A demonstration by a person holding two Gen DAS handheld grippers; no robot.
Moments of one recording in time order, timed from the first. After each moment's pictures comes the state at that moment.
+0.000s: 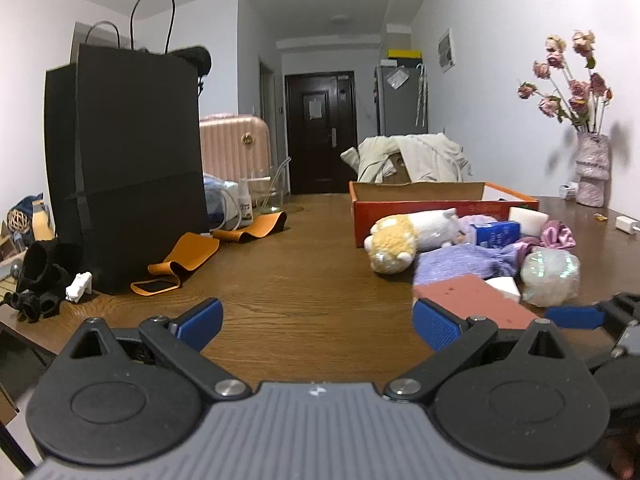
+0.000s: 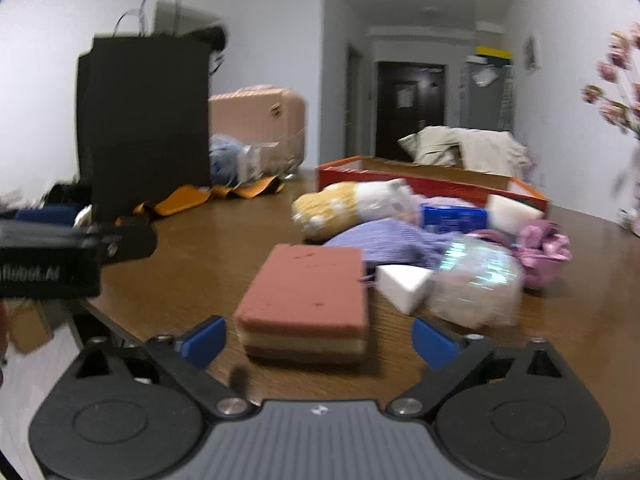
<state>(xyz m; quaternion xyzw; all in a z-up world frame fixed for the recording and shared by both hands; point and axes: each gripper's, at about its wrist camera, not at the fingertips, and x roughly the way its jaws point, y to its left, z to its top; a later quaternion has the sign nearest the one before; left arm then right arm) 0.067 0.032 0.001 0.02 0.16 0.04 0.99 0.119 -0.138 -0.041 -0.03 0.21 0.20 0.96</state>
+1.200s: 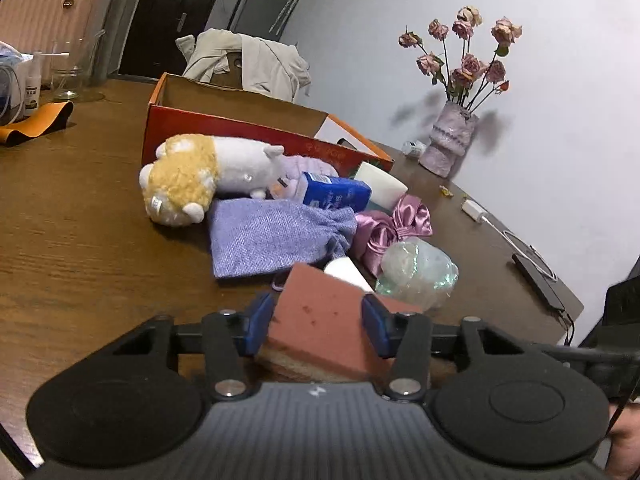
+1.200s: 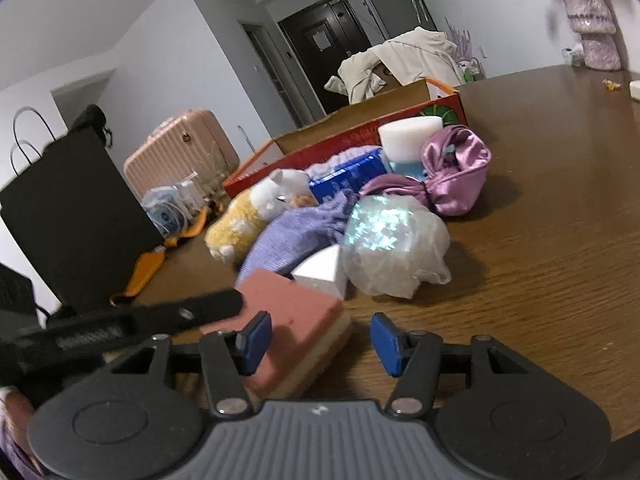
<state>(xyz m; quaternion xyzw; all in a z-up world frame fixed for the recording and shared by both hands) 0.192 -0.001 -0.008 -0.12 0.31 -0.26 0.91 0.167 -0.236 -0.034 0.22 0.30 0.17 0.91</state>
